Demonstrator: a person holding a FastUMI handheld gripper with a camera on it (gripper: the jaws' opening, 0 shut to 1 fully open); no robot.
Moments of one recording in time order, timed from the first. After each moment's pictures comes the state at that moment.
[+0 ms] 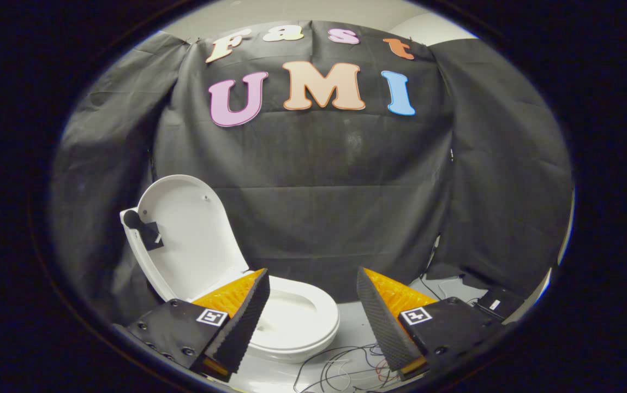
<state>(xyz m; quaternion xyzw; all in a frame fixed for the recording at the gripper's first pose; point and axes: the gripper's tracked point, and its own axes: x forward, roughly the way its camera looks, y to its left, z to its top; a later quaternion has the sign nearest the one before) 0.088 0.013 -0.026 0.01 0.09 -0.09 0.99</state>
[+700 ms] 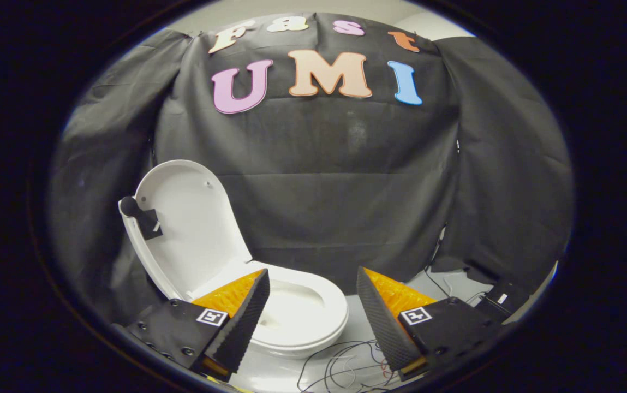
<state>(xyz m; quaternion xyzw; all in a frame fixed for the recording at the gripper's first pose) 0.096 0.023 -0.056 0.00 0.12 -0.09 0.99</state>
